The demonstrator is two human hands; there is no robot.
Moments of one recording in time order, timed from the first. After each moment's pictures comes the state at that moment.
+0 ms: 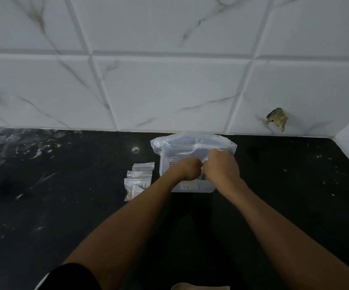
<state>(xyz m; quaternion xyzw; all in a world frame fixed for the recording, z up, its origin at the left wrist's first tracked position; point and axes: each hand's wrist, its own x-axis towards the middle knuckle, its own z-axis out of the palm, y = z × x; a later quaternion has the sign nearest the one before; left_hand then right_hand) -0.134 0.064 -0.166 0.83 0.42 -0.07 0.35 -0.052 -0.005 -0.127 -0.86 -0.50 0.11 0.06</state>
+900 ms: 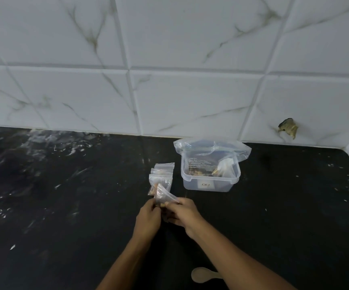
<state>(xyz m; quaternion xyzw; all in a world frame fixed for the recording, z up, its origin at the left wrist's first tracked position) -0.315 -0.059 -0.203 0.53 0.62 0.25 0.52 -0.190 -0.068 -0.198 -0.62 -0.24 0.64 0.39</state>
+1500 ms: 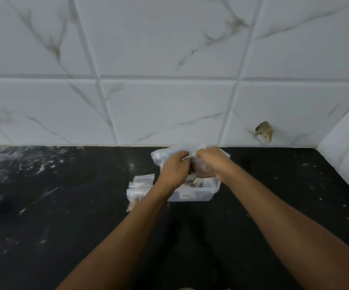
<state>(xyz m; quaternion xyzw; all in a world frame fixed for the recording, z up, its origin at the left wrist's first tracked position) -0.179 0.022 -0.103 0.70 0.45 0.25 0.48 -0.051 0.007 -0.090 -0.76 -0.30 0.44 0.36</state>
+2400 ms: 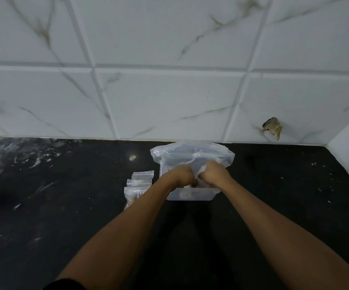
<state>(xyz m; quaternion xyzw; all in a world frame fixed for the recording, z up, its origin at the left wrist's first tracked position) -0.148 0.062 -0.151 0.75 0.50 -0.06 0.44 -0.035 0.022 -0.157 -0.82 -0.49 0.28 0.08</state>
